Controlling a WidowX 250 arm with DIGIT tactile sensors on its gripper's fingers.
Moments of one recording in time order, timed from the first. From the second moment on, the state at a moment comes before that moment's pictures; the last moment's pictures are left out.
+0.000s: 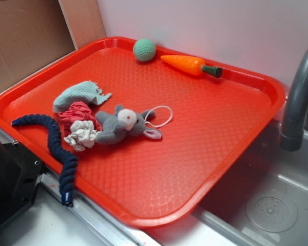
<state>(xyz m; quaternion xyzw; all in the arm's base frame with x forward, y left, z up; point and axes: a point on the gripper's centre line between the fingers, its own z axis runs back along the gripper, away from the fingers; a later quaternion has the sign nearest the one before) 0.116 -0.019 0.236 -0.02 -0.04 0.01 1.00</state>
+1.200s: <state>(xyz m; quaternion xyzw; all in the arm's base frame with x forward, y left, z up) 0.145 -0.032 0.139 -0.02 -0.11 -0.11 0.99</state>
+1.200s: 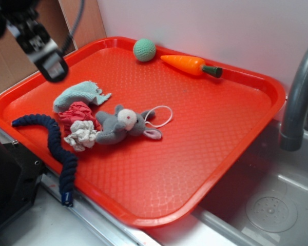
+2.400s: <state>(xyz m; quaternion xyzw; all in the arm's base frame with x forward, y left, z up) 0.149 -0.062 0.039 0.05 -0.07 -0.20 0.98</state>
